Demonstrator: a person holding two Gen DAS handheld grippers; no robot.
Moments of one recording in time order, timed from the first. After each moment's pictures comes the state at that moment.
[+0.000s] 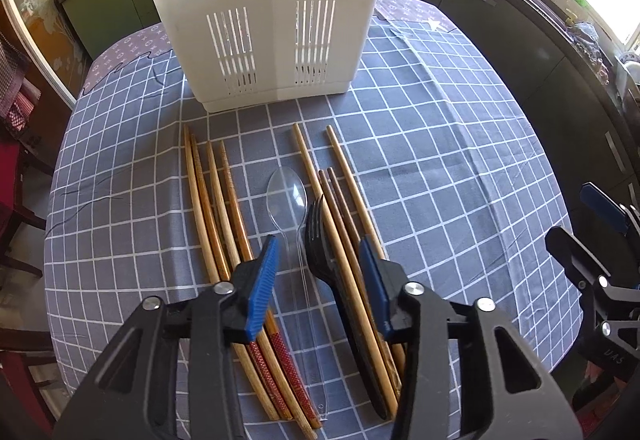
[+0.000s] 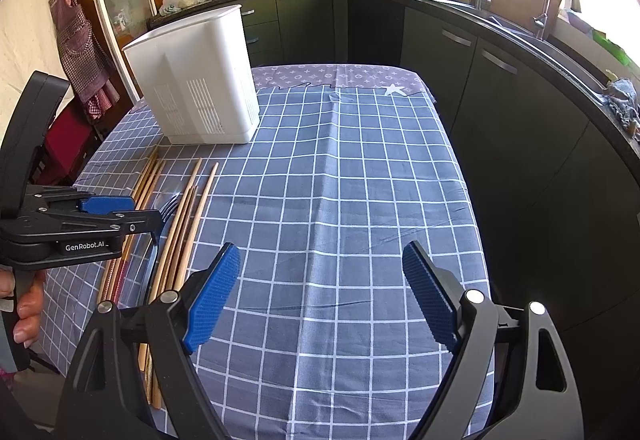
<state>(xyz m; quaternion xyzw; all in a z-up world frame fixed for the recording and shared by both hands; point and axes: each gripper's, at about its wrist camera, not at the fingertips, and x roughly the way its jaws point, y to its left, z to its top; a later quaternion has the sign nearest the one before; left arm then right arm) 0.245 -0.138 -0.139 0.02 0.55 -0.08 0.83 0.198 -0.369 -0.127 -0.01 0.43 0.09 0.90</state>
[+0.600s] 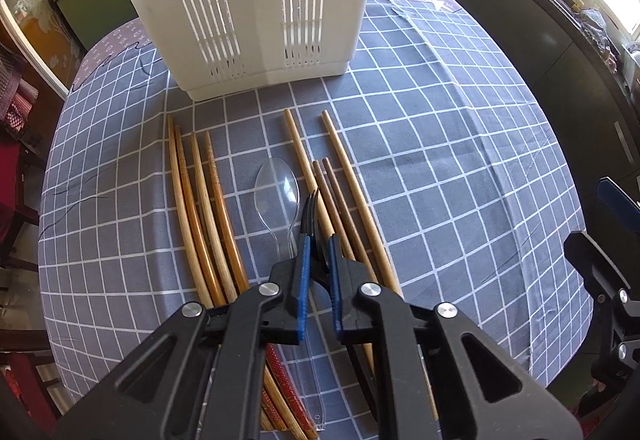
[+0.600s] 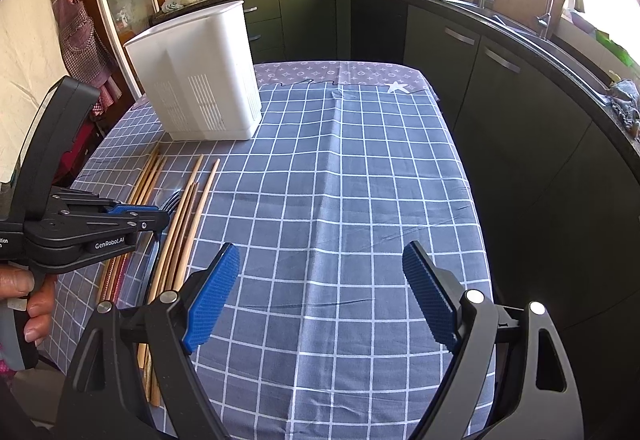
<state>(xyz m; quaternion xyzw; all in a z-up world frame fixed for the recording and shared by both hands) 0.256 -0.150 -0.157 0.04 0.57 -0.08 0.82 0.200 -0.366 -0.128 -0.02 0.43 0.09 0.90</state>
